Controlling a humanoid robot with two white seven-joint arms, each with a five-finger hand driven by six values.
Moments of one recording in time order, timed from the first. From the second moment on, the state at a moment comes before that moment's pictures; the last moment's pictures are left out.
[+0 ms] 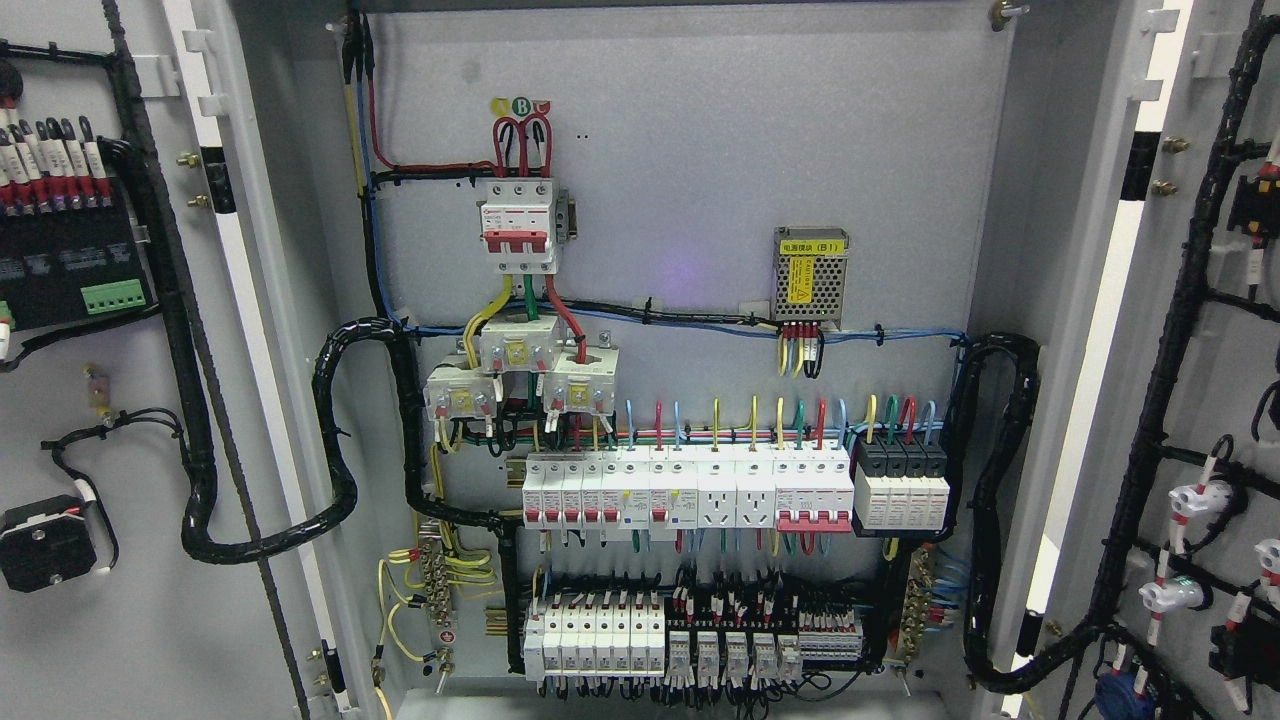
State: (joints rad) left arm 0.10 0.56 0.36 -1.34 0.70 -0.77 -0.13; right arm 0.40 -0.54 0.39 -1.79 -0.46 -0.79 0.35
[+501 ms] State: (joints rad) left arm 0.23 0.56 0.26 -1.48 0.69 -0.77 -0.13; right arm 0.44 -0.49 0.41 -1.73 -0.46 -0.79 0.35
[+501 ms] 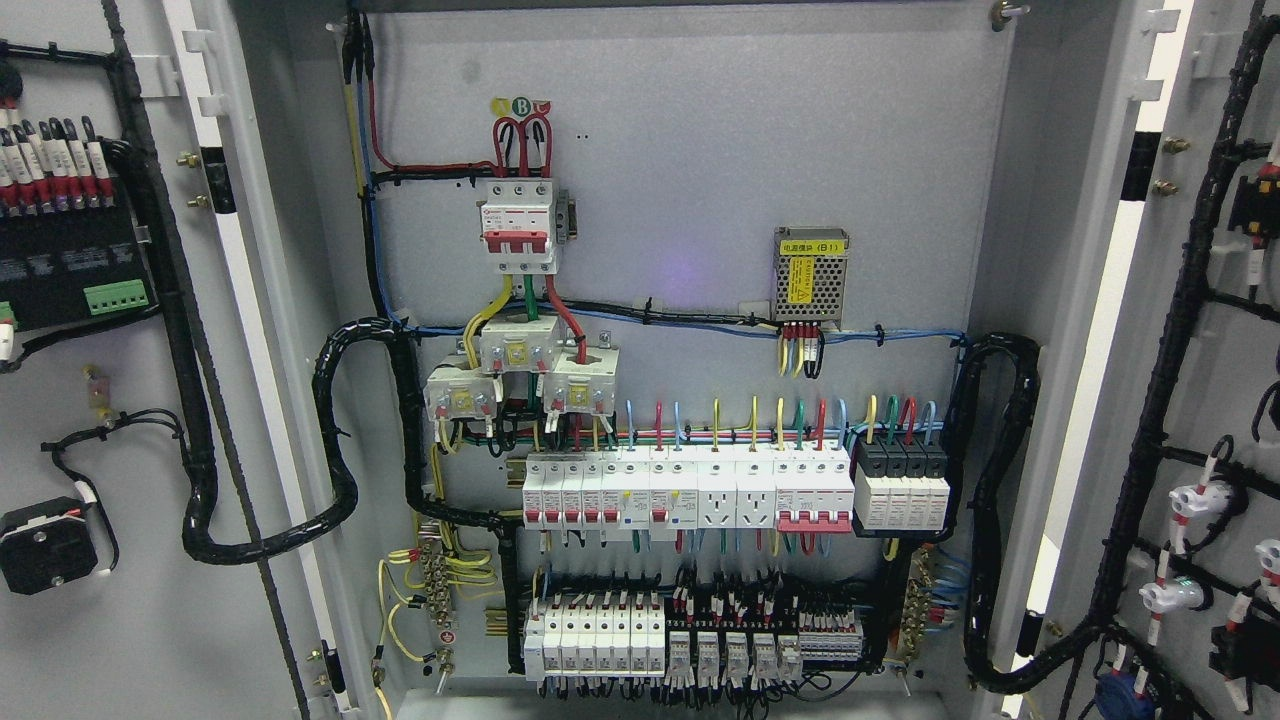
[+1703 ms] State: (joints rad) left arm 0.59 0.32 -0.08 -1.51 0.23 -0.77 -0.13; right arm 0.53 -0.35 0.43 -1.35 -0.46 -0.79 0.35
